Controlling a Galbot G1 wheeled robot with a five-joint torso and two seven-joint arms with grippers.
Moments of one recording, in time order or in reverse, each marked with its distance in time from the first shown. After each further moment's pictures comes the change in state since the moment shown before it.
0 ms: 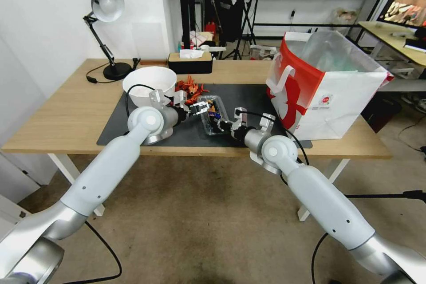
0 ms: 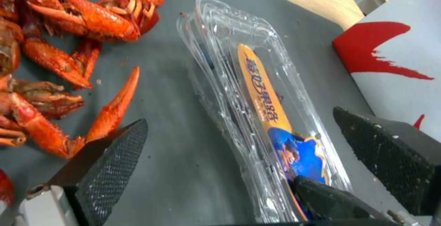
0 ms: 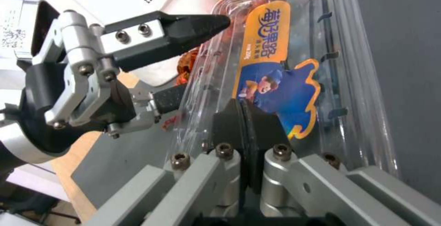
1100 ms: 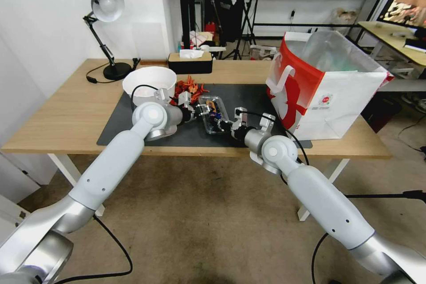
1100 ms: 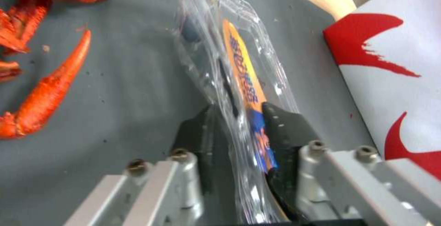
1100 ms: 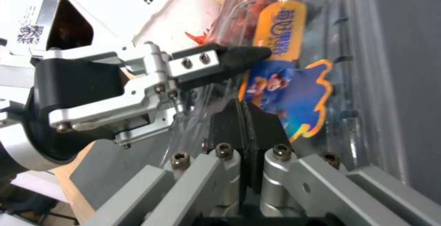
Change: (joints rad) left arm -0.017 -0.044 0.001 0.036 -0.088 0.030 -0.044; right arm 0.001 0.002 -0.002 -0.005 -0.006 0.002 -0.005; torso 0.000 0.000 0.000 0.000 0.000
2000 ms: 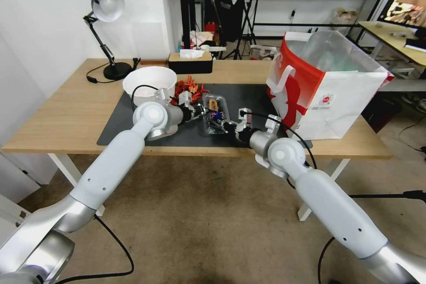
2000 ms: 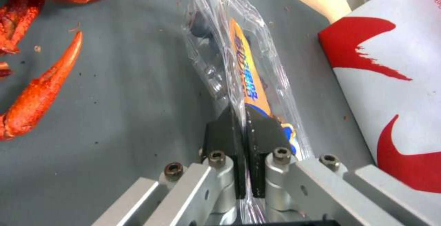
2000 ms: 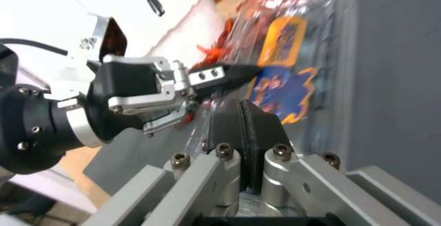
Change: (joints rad) left arm -0.001 0.000 -0.004 -0.003 -0.017 -0.009 0.000; right arm -0.098 -0.070 0.086 0.143 -0.025 0.012 -0.001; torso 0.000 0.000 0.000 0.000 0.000
